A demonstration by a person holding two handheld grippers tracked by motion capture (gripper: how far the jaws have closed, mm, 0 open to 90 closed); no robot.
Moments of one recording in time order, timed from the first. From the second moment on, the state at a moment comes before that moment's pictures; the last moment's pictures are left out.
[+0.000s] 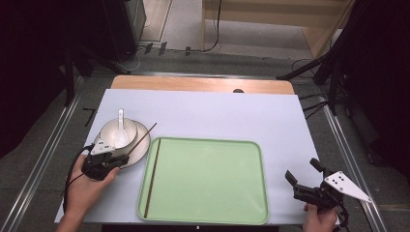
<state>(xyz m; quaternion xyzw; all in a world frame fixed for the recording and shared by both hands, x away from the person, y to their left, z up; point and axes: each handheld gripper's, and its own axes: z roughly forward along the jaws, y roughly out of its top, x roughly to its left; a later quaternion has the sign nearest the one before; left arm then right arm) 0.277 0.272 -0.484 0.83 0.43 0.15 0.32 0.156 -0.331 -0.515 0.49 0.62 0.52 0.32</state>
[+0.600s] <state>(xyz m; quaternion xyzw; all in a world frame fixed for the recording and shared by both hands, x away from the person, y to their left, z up) 0.243 0.202 -0.490 0.83 0.42 0.08 0.37 0.156 -0.331 -0.514 0.49 0.62 0.52 0.32</state>
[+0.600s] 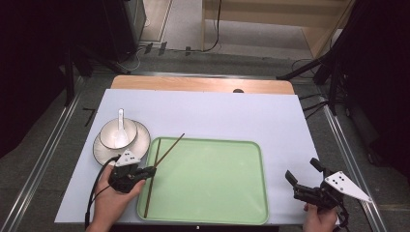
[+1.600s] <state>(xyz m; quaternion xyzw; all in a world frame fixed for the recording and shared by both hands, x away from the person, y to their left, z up) 0.217 0.146 -0.517 0.83 0.43 0.06 0.35 0.155 -0.332 -0.514 0.49 0.62 0.52 0.32</state>
